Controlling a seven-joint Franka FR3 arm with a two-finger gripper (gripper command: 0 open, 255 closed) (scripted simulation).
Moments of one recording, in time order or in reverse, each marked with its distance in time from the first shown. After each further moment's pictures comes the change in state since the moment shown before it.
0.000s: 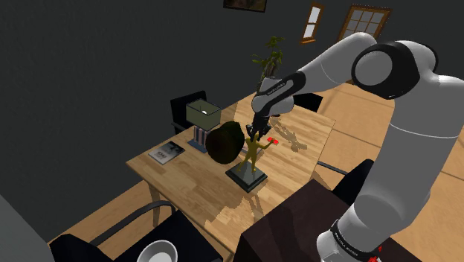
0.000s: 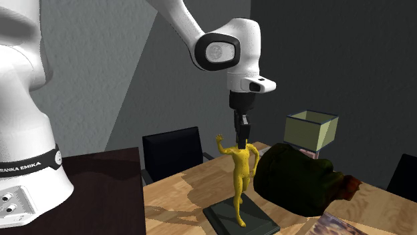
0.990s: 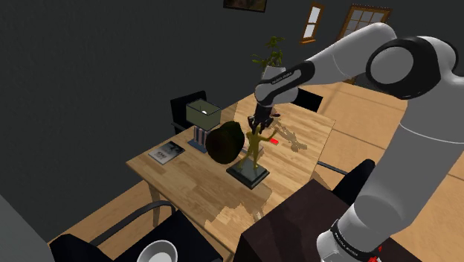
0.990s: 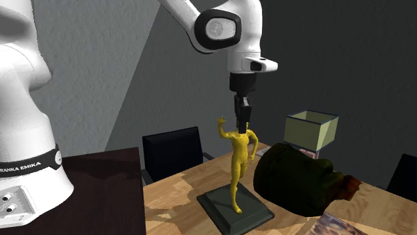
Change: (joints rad) arm 0.003 -0.090 -0.005 0.026 -0.016 -0.118 0.014
